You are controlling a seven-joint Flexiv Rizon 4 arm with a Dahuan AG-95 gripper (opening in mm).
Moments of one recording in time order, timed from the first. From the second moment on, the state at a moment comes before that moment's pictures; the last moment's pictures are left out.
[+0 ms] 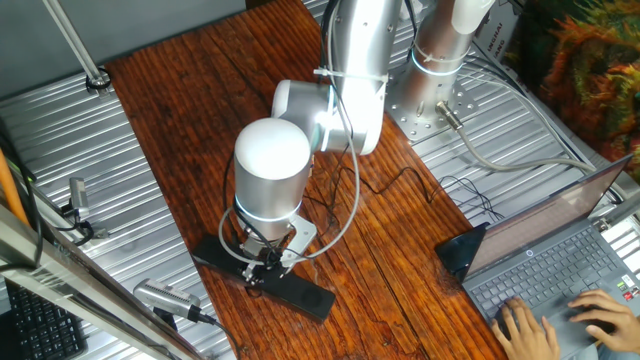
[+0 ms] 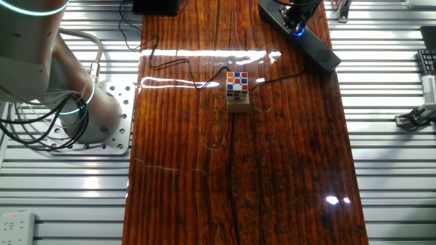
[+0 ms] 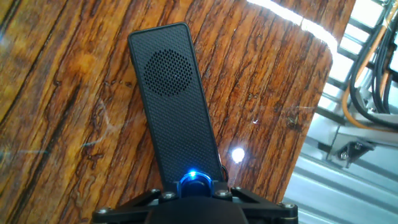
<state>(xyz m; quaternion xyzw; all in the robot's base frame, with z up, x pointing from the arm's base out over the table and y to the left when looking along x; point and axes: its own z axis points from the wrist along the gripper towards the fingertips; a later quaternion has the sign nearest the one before) 0.592 0.263 0.070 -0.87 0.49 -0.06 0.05</state>
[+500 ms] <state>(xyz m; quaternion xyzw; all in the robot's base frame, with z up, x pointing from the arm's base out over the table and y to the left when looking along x) 0.592 0.264 0.070 -0.88 0.47 -0.06 0.04</state>
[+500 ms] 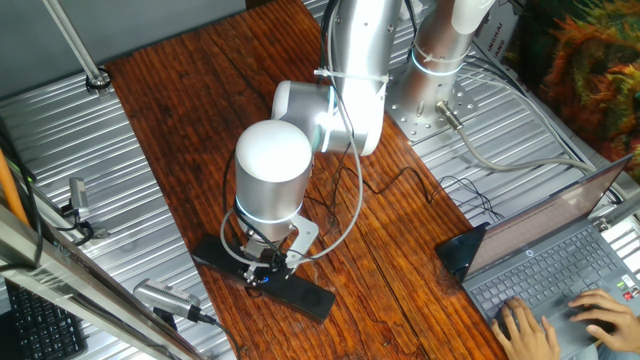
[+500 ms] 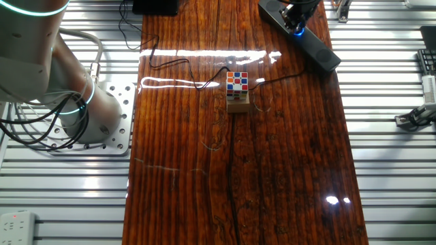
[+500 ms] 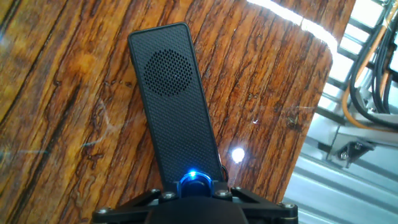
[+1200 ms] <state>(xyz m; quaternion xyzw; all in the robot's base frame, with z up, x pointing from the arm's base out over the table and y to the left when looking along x) 0.592 0.264 0.070 -0.90 0.44 -0.06 0.04</state>
